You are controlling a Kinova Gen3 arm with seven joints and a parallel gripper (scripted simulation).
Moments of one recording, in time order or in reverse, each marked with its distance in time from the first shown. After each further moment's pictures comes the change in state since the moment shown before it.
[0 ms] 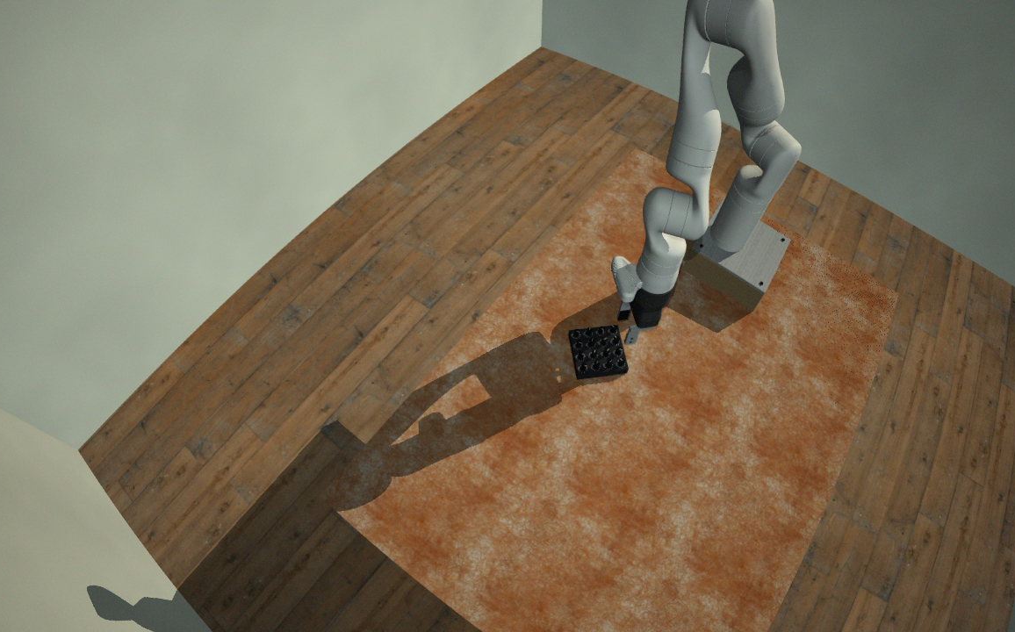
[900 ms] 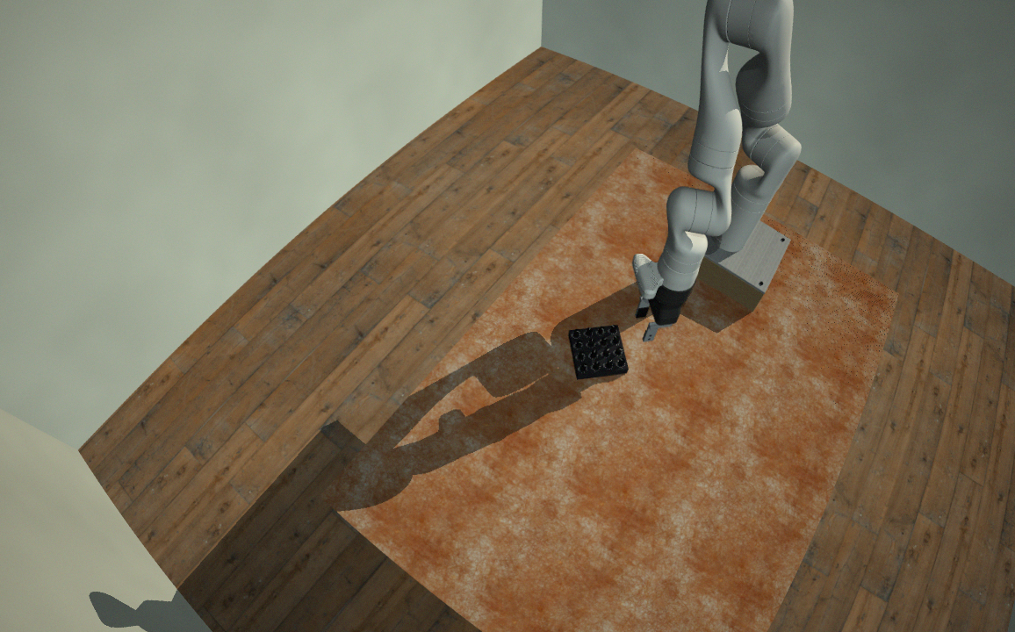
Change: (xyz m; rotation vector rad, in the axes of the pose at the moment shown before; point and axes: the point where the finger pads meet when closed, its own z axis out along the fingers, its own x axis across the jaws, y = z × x) arm 0.000 0.040 0.000 0.000 0.000 0.006
